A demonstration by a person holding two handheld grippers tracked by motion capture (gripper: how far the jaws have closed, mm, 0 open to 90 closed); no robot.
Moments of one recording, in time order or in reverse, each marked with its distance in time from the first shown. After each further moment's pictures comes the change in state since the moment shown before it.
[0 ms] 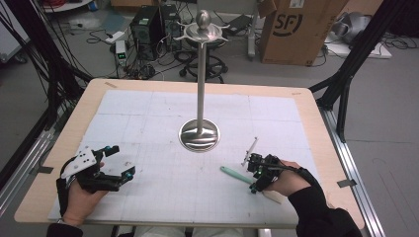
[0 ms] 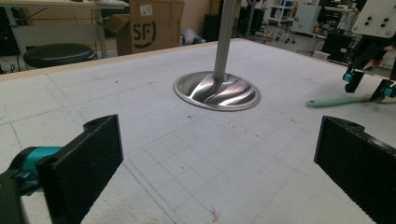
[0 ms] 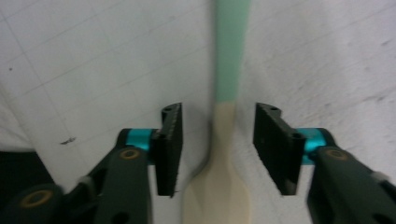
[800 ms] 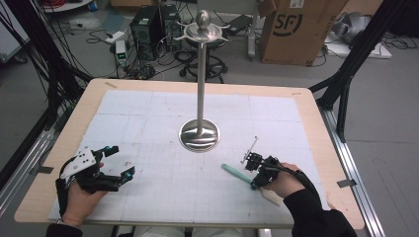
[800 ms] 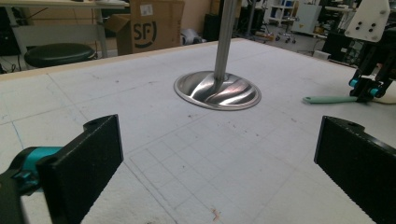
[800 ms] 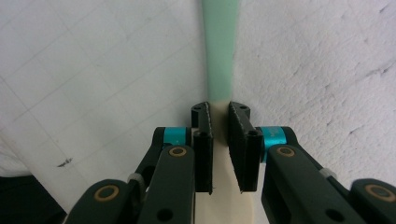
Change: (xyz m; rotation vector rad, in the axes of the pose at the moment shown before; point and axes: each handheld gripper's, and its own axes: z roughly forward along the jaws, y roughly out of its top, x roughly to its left) left arm 0.001 0.000 -0.001 0.002 -0.001 0.006; right arm 0.001 0.001 0.006 0.022 -0.032 0.146
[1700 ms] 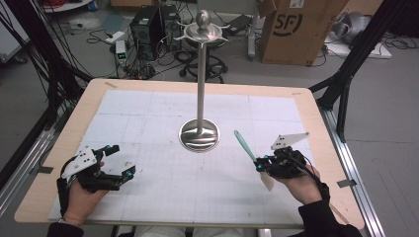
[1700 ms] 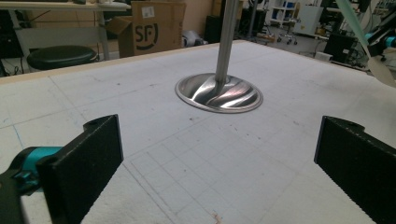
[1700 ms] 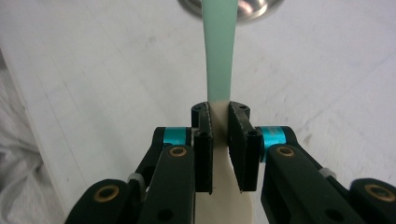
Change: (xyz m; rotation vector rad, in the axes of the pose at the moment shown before) left arm 0.000 0.001 0.002 -0.006 0.009 0.003; right arm -0.012 -0.054 -0.052 -0.695 0.006 0.087
